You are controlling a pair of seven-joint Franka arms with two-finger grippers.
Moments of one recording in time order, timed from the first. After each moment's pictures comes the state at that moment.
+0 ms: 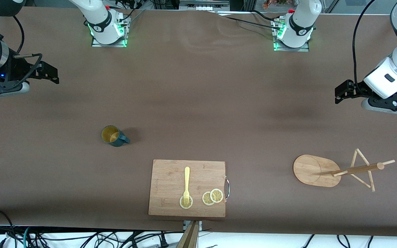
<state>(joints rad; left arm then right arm) 0.00 0.06 -0.06 -1.66 0.02 1.73 0.08 0.14 0.03 -0.06 -1.61 0.00 1.54 -0.09</state>
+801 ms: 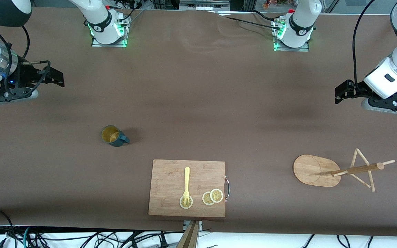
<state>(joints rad) 0.00 0.06 -0.06 -1.66 0.02 1.73 0.08 0.13 0.07 -0.05 -1.61 0.00 1.53 -0.09</state>
